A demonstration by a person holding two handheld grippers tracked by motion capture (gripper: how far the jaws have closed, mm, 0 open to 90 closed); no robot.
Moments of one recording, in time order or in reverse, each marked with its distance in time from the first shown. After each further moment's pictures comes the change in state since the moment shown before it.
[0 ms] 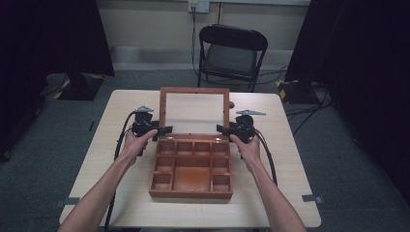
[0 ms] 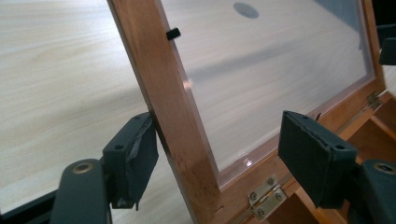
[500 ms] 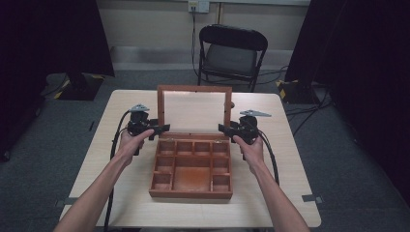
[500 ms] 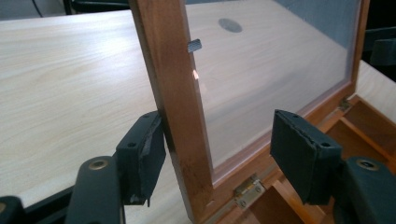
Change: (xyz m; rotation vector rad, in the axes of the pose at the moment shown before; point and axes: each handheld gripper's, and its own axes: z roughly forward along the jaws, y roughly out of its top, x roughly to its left) left arm -0.002 0.003 -0.021 -0.036 -0.050 0.047; right arm 0.005 0.001 -0.020 -0.052 0.041 -0.010
